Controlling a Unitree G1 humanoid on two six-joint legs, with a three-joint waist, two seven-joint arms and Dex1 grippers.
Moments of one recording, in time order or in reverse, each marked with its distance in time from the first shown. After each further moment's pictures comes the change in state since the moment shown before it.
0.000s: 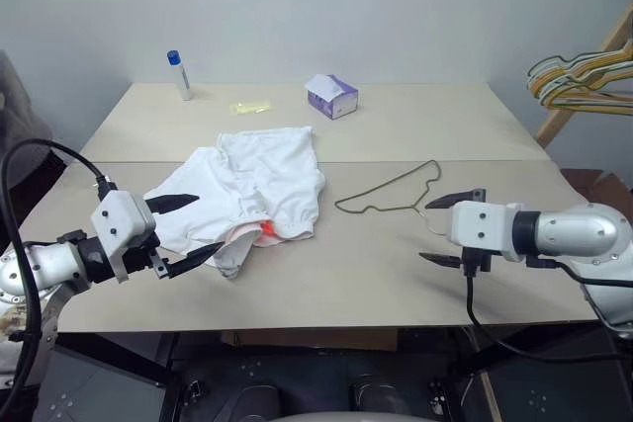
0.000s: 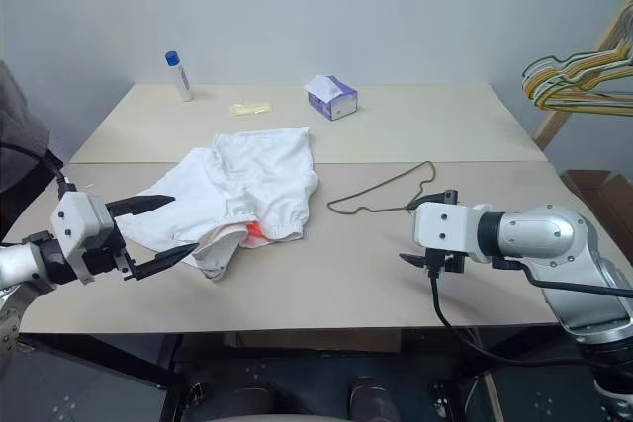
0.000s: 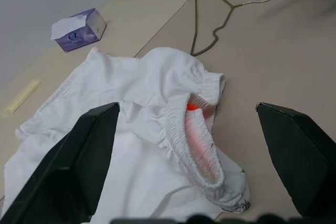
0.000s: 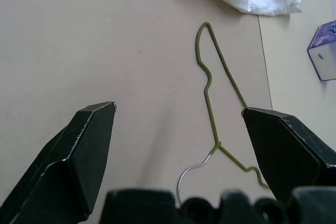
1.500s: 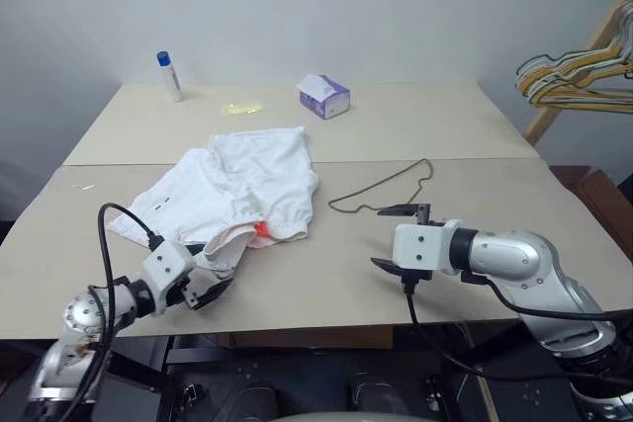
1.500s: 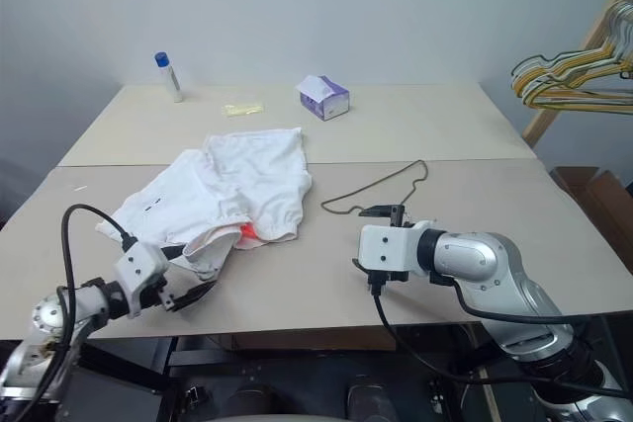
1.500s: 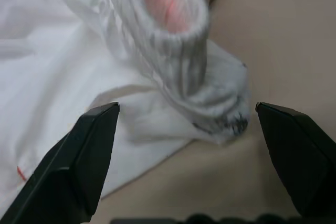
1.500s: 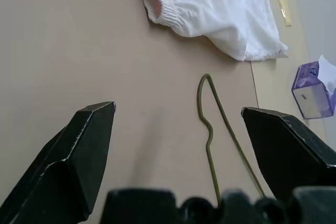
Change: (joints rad) left arm 0.030 -0.244 -0.188 0.219 0.292 -0.100 0.136; right arm -0.013 0.205 0.202 -0.127 -0.205 0.050 -0.168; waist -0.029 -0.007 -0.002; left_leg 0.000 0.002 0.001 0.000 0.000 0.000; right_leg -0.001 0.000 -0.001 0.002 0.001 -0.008
